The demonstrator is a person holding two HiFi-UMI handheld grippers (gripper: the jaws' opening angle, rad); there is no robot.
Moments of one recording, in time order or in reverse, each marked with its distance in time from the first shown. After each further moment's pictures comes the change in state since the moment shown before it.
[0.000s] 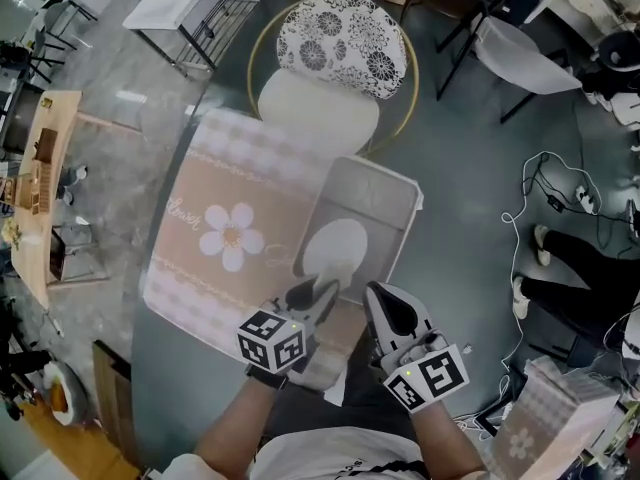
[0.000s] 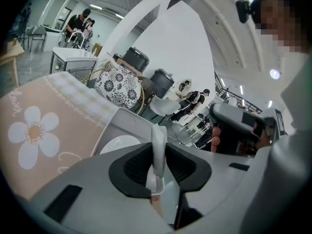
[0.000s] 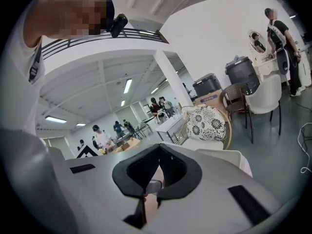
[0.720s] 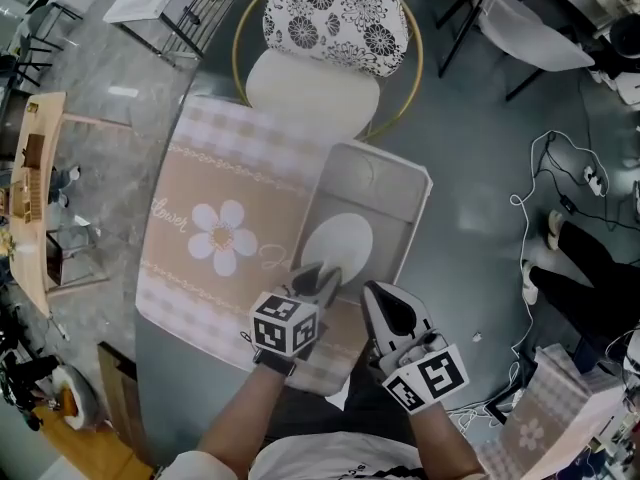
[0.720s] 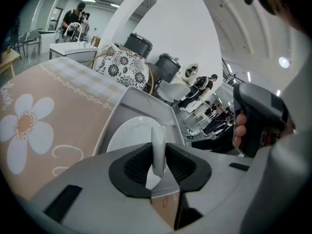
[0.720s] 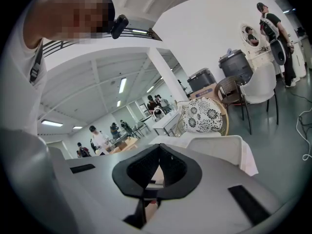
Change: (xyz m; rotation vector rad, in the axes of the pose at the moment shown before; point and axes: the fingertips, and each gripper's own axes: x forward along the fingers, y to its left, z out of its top) left arm 0.052 0.060 -0.049 0.029 0.156 0.079; right arm 0.021 -0.022 -0.049 0.061 0.018 -0.031
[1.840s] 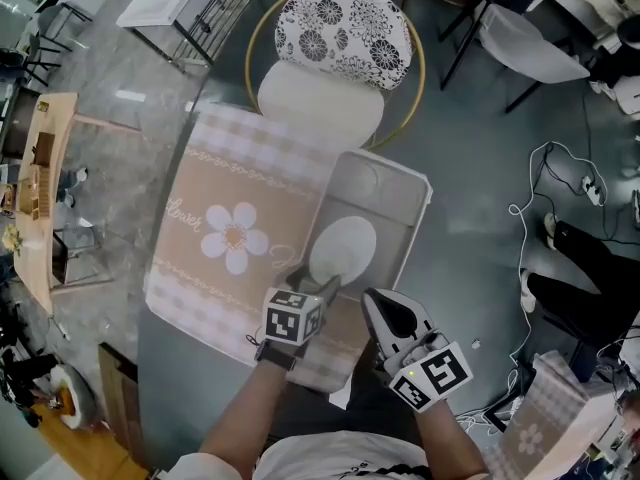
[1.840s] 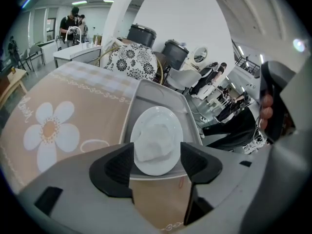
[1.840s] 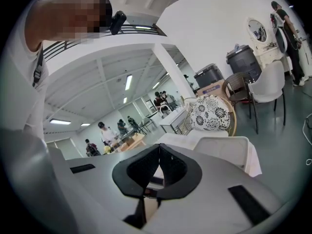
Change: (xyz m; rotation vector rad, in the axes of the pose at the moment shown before) left arm -0.015 0.031 -0.019 0.051 0.142 0.183; right arm -0.010 0.024 0.006 -0.014 0.056 0.077
